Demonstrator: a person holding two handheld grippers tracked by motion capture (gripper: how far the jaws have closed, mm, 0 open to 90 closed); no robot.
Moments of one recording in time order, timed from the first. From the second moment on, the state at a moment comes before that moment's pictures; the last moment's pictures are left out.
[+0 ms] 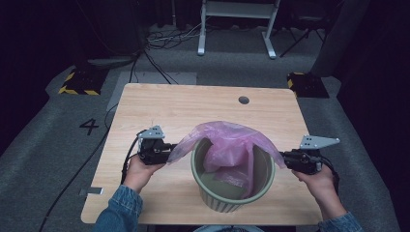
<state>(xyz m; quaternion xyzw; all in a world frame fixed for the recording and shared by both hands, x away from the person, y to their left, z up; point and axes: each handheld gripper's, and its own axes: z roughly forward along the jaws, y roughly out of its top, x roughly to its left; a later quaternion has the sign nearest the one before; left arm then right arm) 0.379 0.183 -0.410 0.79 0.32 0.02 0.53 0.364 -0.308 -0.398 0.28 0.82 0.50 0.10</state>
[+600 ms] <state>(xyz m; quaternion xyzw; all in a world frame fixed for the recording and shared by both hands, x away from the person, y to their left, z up) 0.386 0.225 -0.385 0.75 0.34 0.04 0.56 0.355 -0.310 -0.347 0.22 0.78 0.56 0.16</state>
